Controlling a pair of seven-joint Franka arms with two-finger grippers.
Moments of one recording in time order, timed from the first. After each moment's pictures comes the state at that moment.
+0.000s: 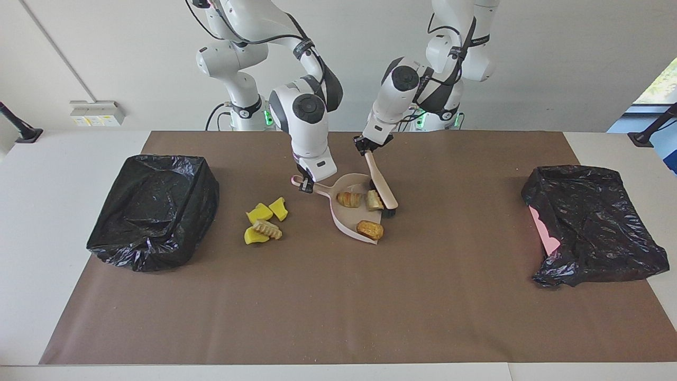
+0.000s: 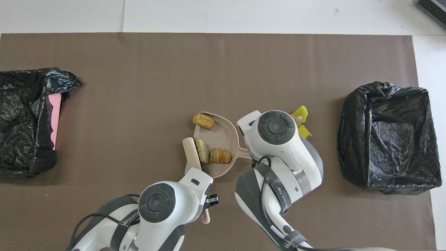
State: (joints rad) left arm -0.77 -0.12 -0.04 -2.41 -0.35 2.27 -0.70; right arm 0.53 0.19 -0.02 -1.98 0.02 2.03 -0.79
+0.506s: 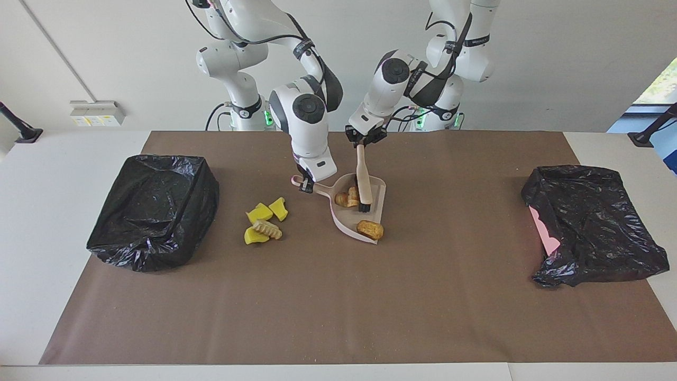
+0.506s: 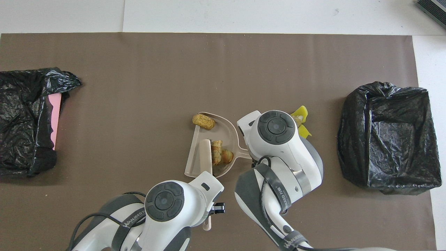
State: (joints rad) left arm -0.76 -0.12 -0.04 -2.31 -0.34 2.08 -0.60; right arm 0.53 0.19 -0.02 -1.98 0.02 2.03 -0.79
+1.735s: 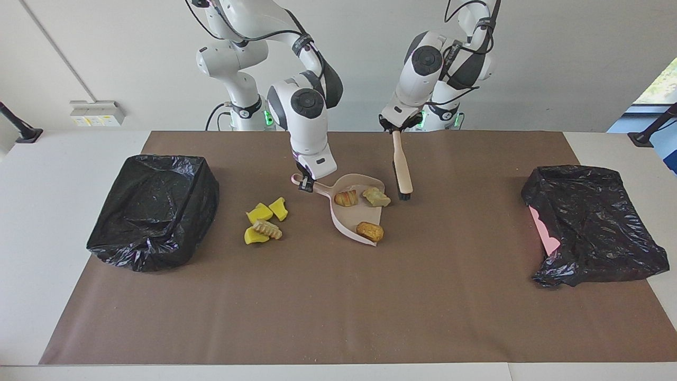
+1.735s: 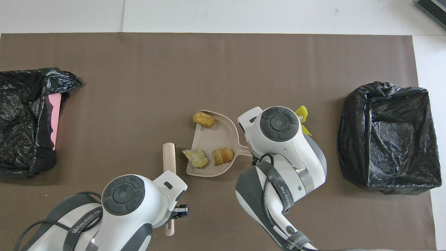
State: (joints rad) left arm -0.62 -0.26 -0.04 -2.42 -0.24 1.95 -0.58; right arm 0.52 0.18 -0.02 -1.95 0.02 2.01 -0.81
